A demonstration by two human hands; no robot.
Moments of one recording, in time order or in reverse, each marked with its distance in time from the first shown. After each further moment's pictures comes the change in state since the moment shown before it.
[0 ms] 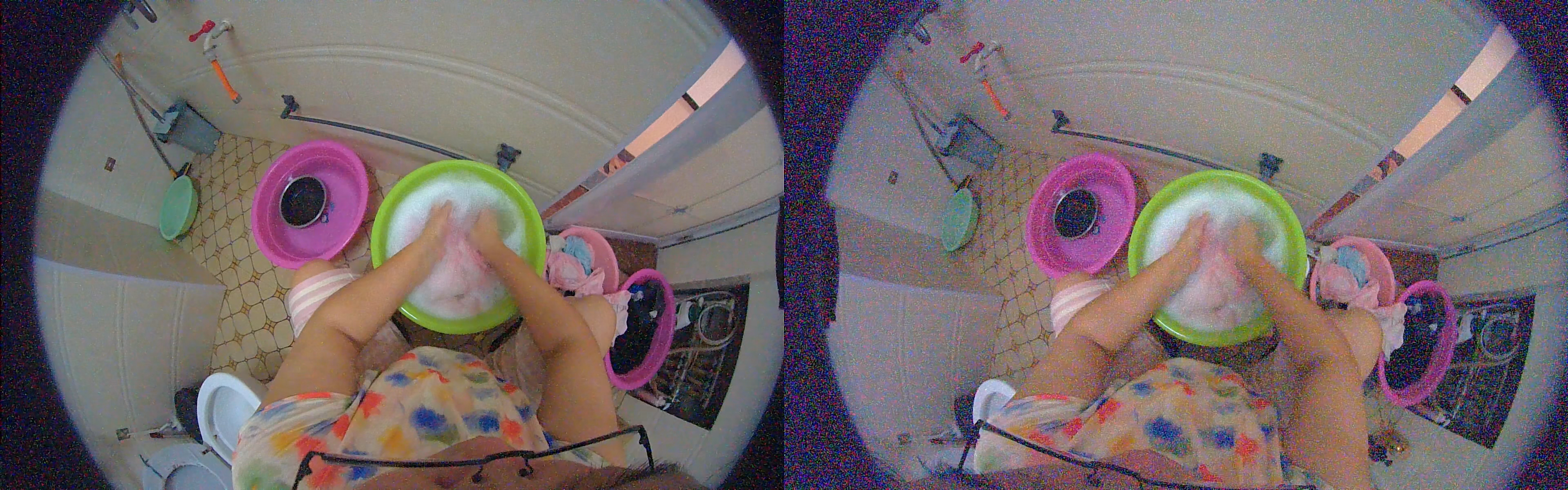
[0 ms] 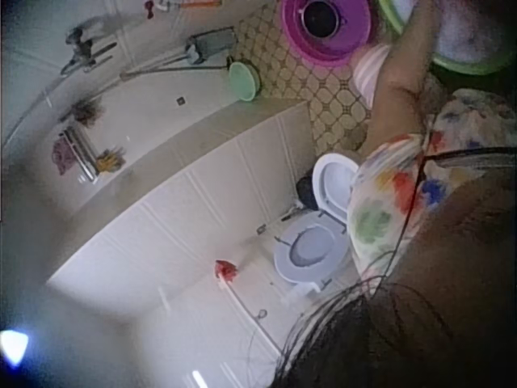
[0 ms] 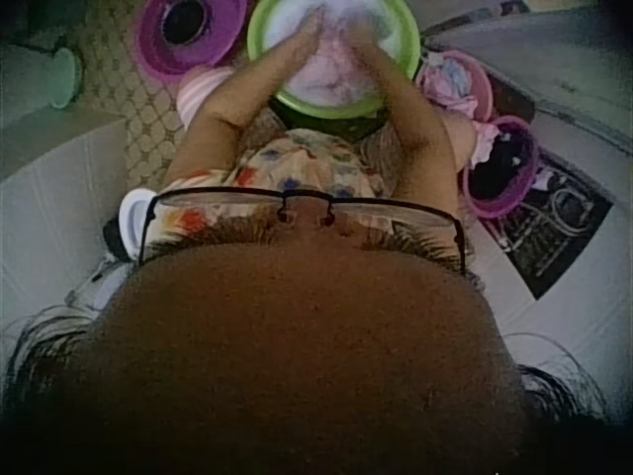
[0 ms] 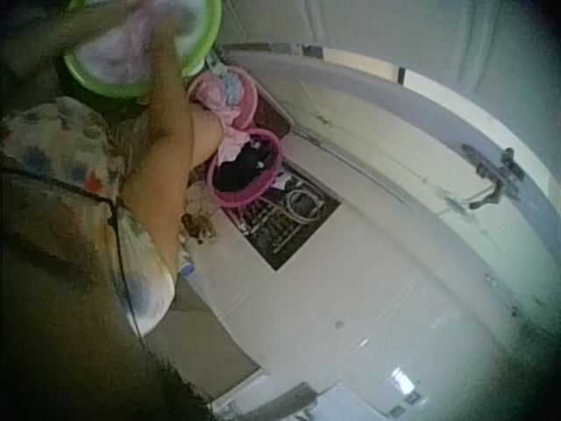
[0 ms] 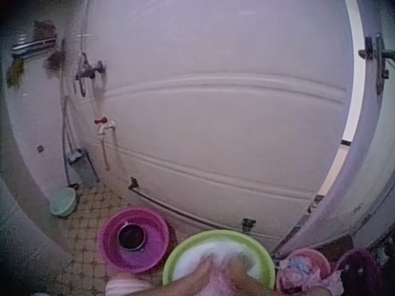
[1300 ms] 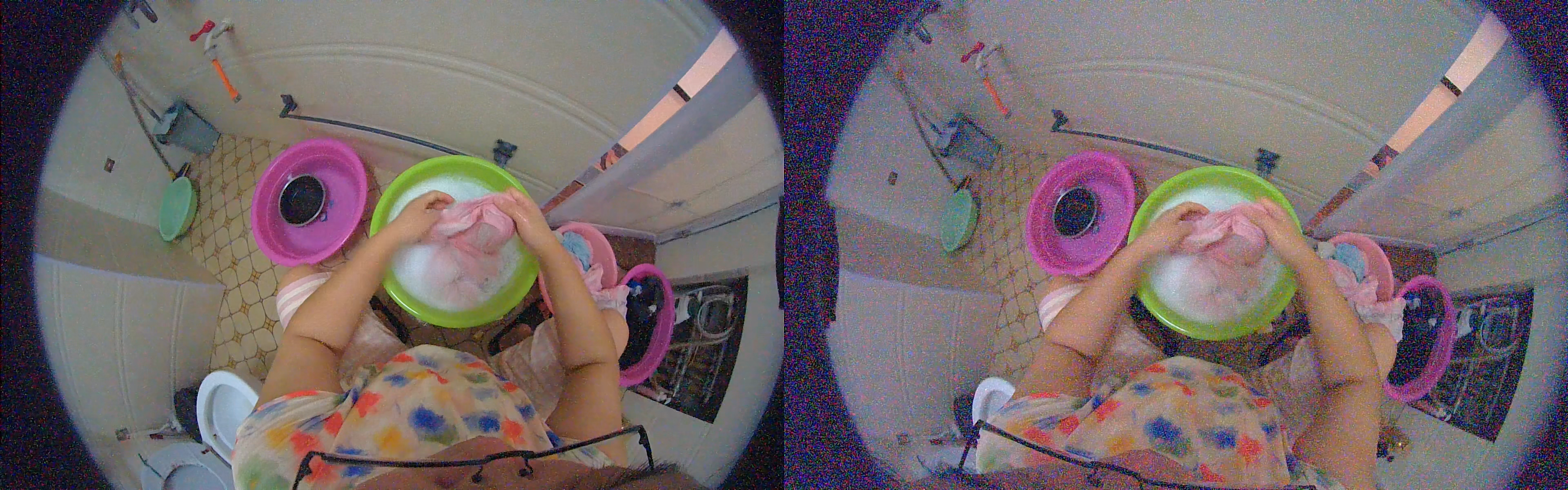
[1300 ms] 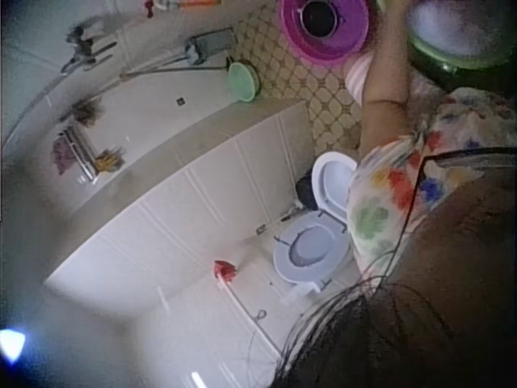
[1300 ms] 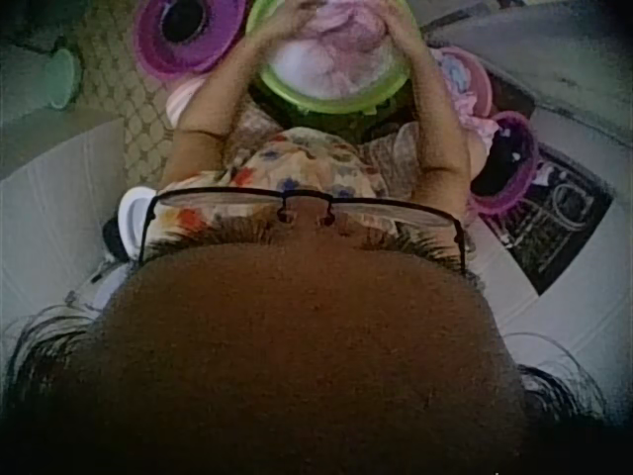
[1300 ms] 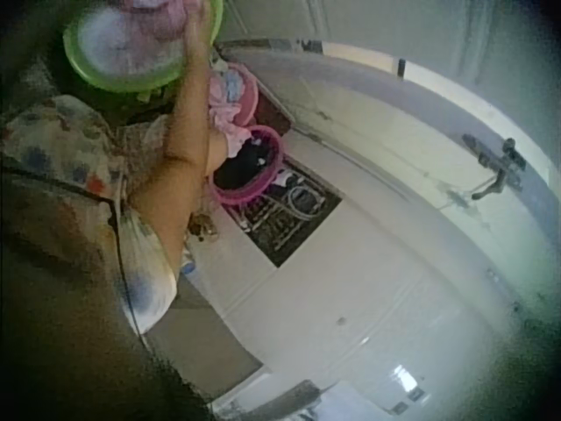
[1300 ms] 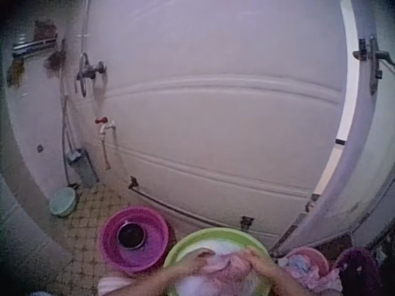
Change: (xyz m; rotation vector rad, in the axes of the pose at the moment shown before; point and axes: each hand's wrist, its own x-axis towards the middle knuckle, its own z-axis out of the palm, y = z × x) left_hand -0.025 0.063 -0.027 0.951 -0.466 0.333; right_hand -0.046 -0.098 -0.149 0.620 -0.312 -0.137
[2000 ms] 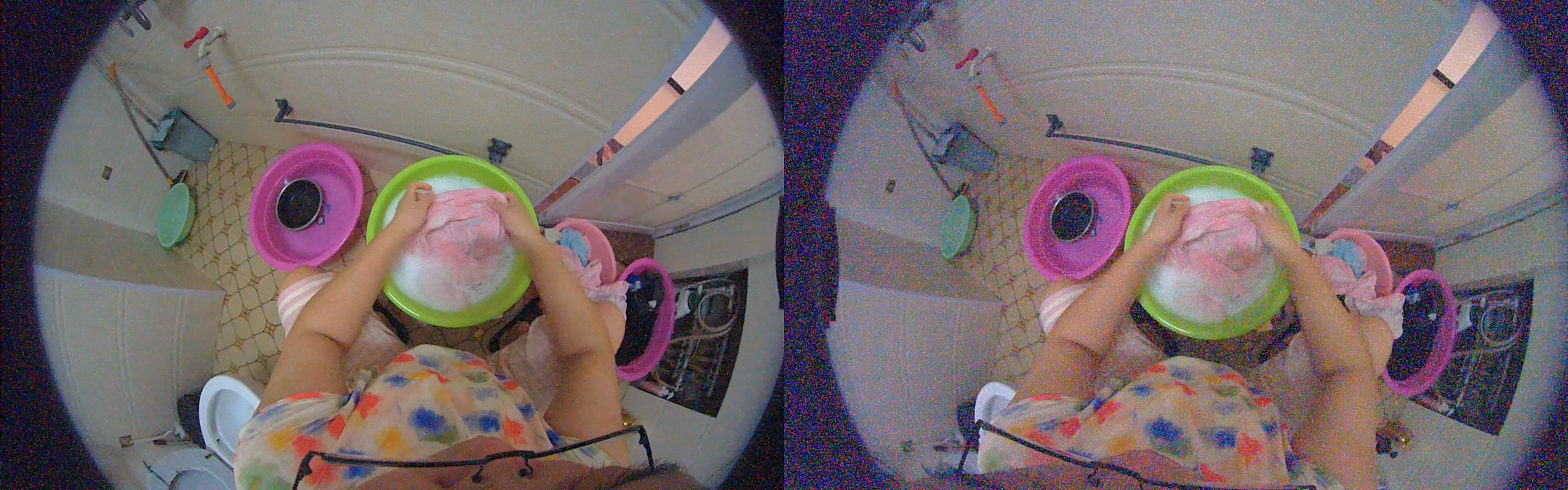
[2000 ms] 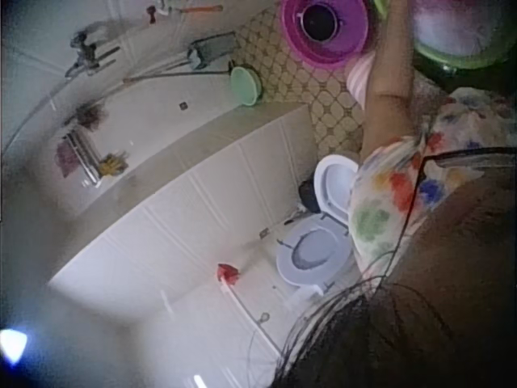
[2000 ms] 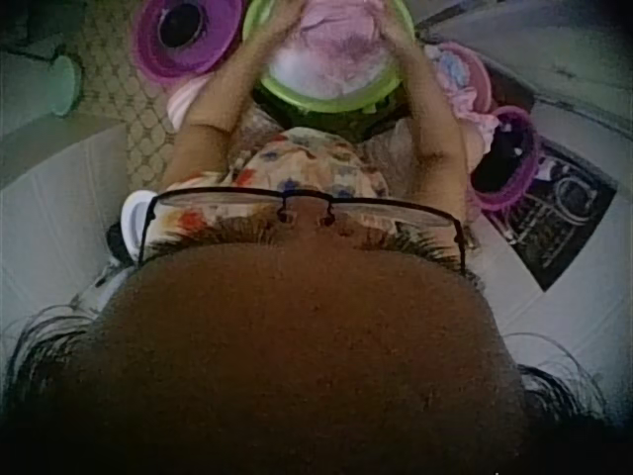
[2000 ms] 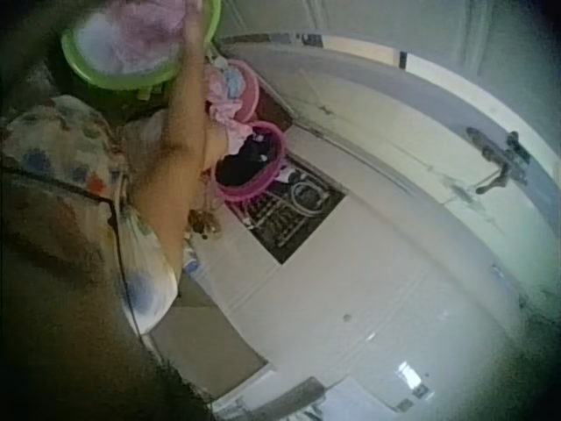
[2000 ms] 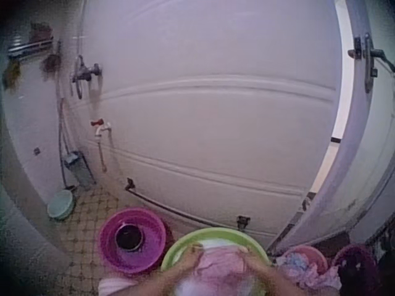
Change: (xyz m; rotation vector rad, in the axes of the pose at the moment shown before) left_hand 0.027 -0.026 0.004 0.076 0.438 -0.125; right_hand 0.032 0.096 -0.010 -0.141 0.232 0.222
